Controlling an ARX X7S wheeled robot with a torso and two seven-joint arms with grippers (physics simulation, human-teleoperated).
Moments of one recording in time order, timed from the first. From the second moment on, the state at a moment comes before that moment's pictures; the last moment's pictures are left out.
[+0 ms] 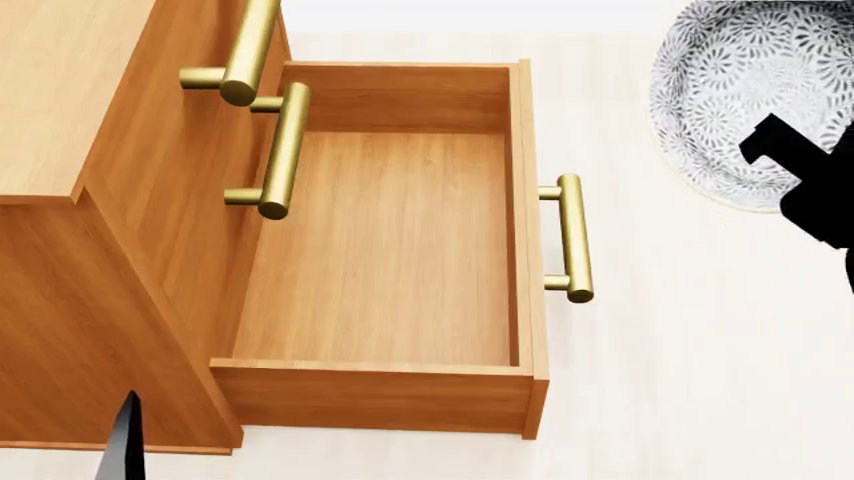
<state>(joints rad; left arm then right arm) -0.27 -0.80 0.63 1.05 -0.76 -0.44 -1.08 0.85 0.38 0.52 -0.37 1.42 1.22 0.94</state>
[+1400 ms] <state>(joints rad) -0.30 -0.81 0.64 1.05 -0.78 -0.45 -1.09 1.61 0.14 -0.16 0.58 1.23 1.30 1.16</state>
